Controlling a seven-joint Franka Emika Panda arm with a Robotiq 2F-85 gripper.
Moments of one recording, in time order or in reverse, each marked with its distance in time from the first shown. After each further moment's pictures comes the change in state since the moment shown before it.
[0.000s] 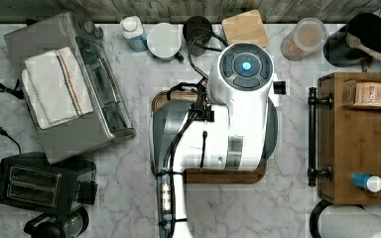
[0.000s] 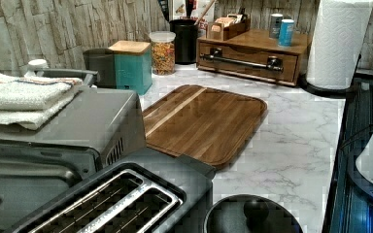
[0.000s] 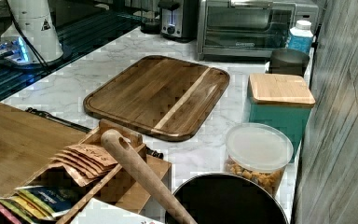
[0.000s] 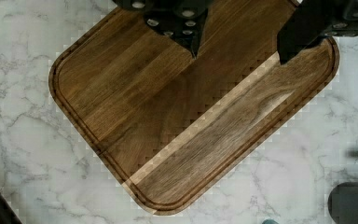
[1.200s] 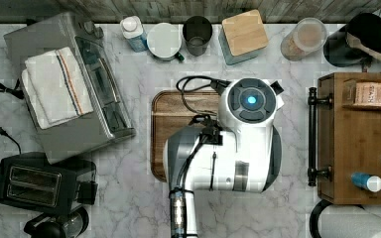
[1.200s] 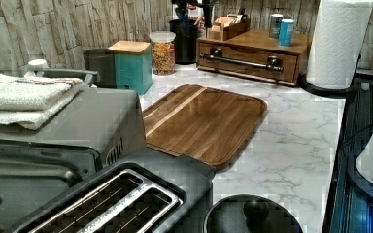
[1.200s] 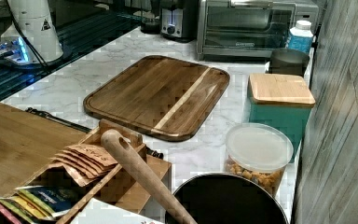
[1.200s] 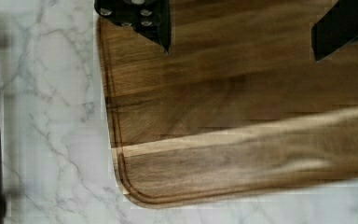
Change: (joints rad) arm -0.021 -0.093 -0.030 -0.232 -0.056 0.126 -0.639
